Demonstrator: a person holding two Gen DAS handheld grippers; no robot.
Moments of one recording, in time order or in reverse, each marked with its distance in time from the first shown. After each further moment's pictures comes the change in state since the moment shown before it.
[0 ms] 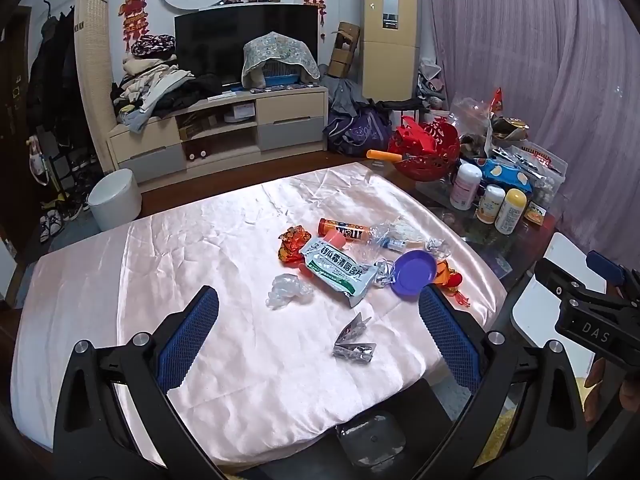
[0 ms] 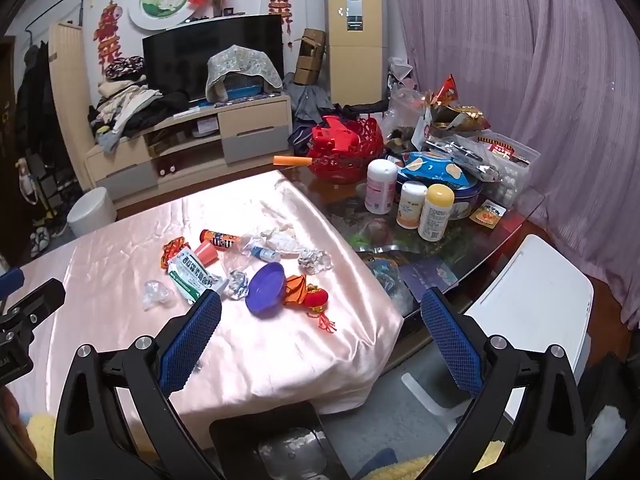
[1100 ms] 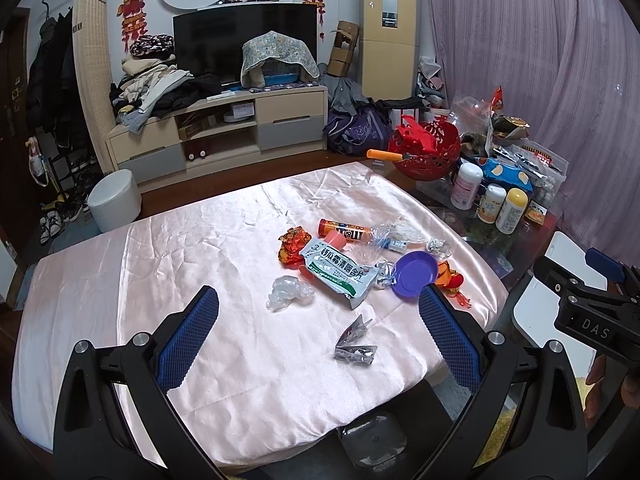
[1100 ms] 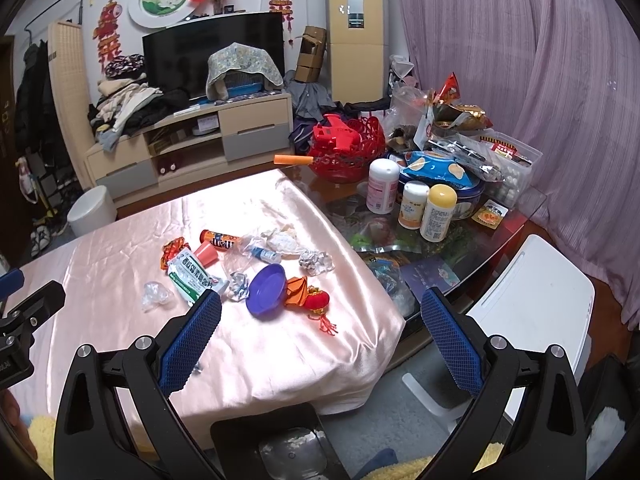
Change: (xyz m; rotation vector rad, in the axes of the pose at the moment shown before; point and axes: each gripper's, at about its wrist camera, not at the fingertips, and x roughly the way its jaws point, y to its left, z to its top) left arm 0.003 0.005 -0.001 0.001 0.003 -0.006; right arm 0.003 0.005 0.001 -0.008 0.005 -0.001
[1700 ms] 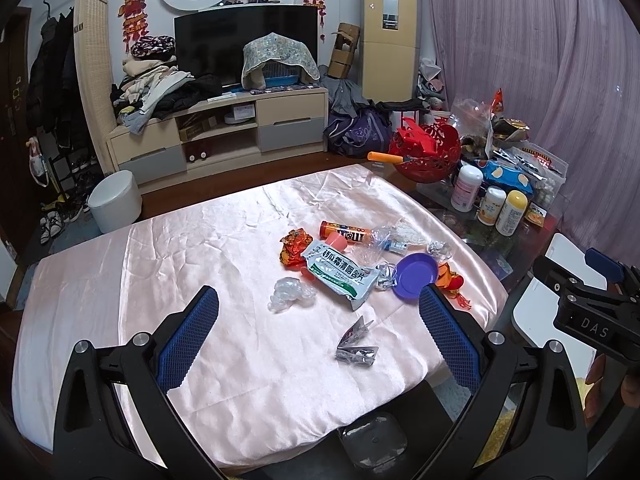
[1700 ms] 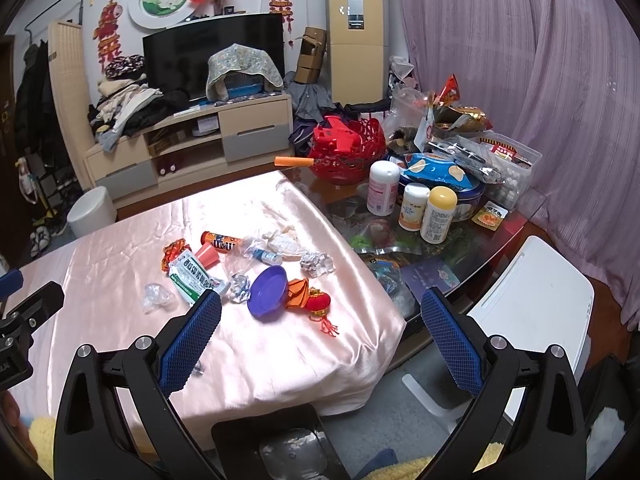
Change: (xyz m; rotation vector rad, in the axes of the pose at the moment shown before) left arm 0.001 0.002 0.003 -0.001 0.001 -0.002; right arm -0.001 0.000 0.001 0.001 0.001 -0.001
